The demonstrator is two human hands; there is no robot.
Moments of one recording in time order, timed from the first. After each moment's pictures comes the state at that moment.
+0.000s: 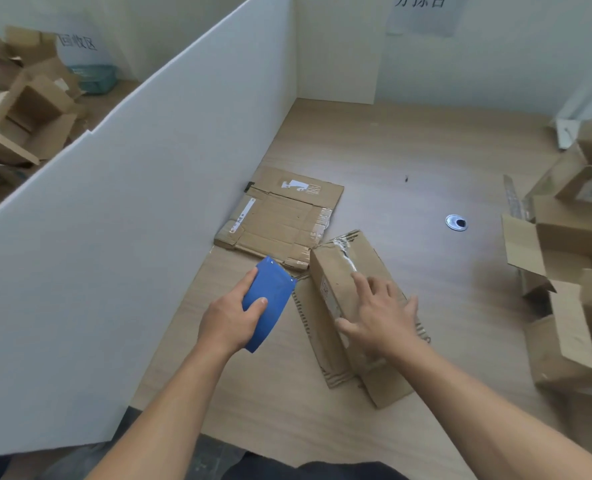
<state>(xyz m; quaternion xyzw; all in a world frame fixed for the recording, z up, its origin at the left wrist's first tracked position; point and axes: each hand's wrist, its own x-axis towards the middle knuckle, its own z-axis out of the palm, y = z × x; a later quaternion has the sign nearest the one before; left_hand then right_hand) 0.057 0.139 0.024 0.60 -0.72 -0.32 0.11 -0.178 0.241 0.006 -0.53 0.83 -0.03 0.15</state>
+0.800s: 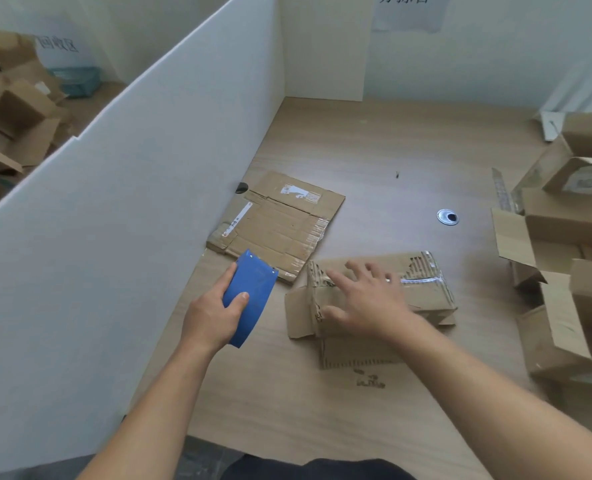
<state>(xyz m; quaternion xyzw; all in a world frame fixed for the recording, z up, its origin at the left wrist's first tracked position) 0.068 0.123 0.022 0.61 -0.70 -0.34 0.15 -0.181 0.224 0.038 -0.61 0.78 0.05 0.14</state>
